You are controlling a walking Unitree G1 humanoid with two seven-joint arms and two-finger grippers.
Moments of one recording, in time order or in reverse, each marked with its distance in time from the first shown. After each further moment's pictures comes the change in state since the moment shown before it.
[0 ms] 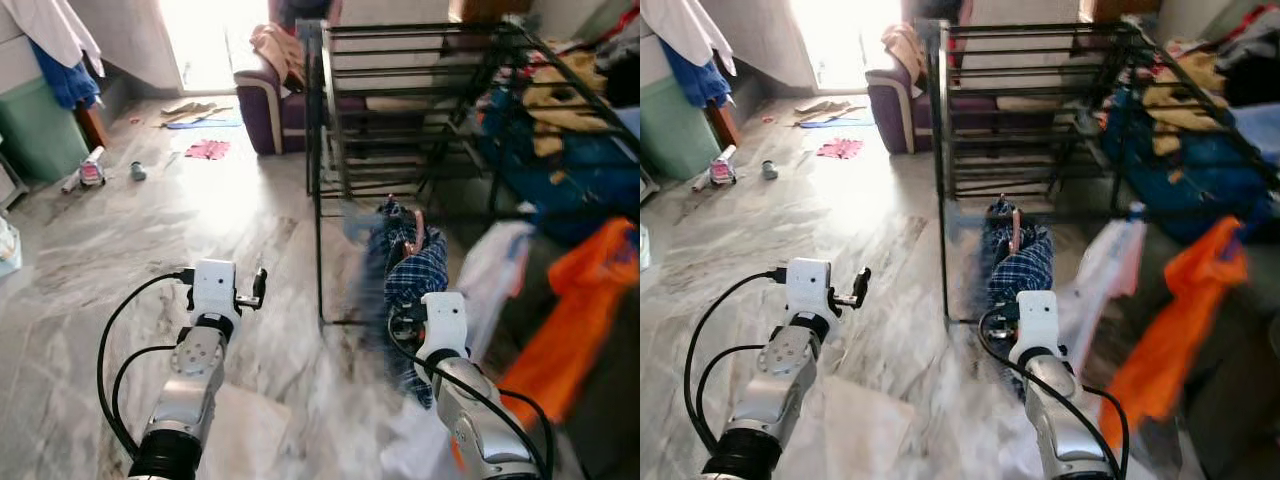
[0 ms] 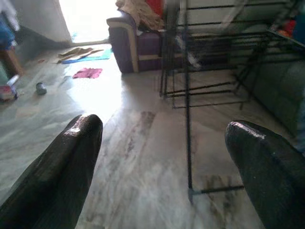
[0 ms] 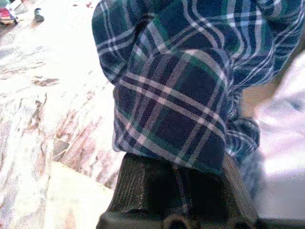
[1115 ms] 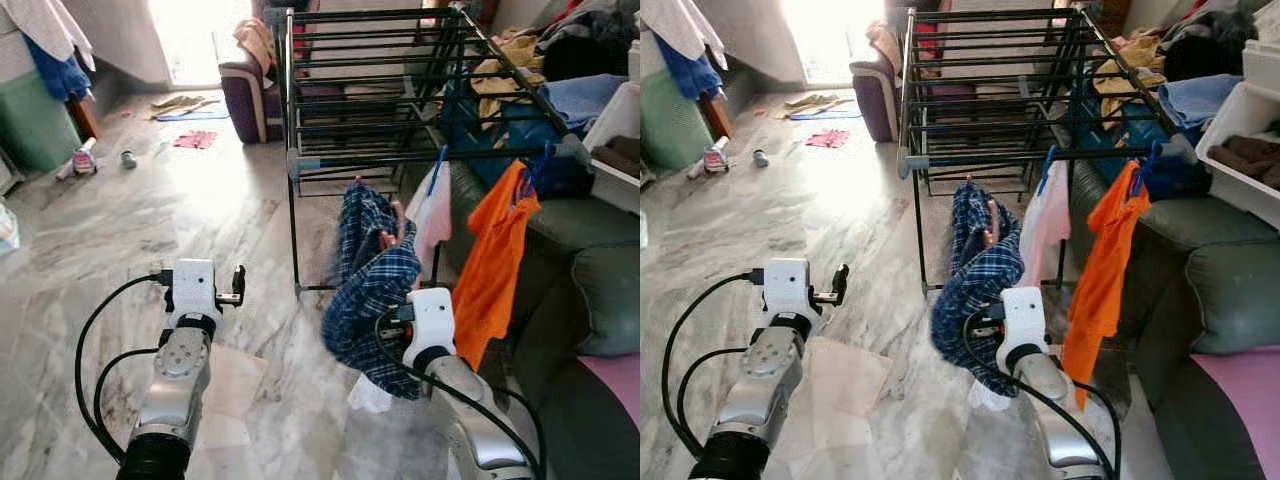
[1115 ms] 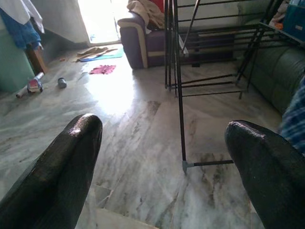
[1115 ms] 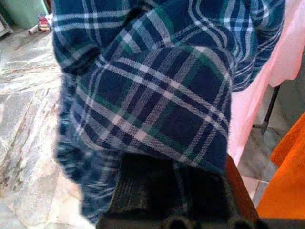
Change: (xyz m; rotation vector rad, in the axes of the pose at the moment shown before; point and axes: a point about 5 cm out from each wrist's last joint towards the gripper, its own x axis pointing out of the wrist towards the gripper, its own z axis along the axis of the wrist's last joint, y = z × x) left arm -0.004 0.018 0.002 0.027 -0.009 0.093; right arm -0.004 0.010 0.009 -0.046 -0.092 0.101
